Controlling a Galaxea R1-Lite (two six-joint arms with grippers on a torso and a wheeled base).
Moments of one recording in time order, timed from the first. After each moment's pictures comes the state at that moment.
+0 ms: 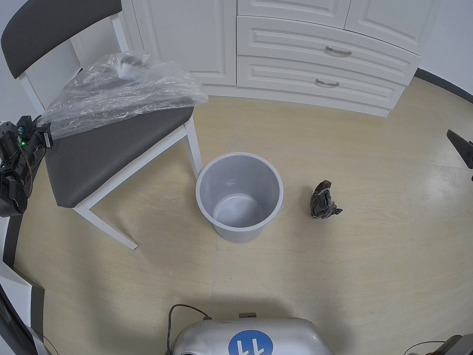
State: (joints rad) left arm 0.37 1.98 -1.03 -1.22 -0.18 0.17; right arm 0.07 0.97 -0.59 -0.51 0.00 0.17
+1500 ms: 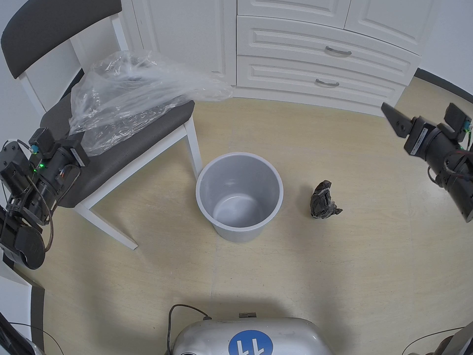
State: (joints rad) left arm 0.01 1.74 -0.55 -1.52 -0.15 -0.05; right arm 0.45 1.37 -0.69 -0.89 -0.38 0.10
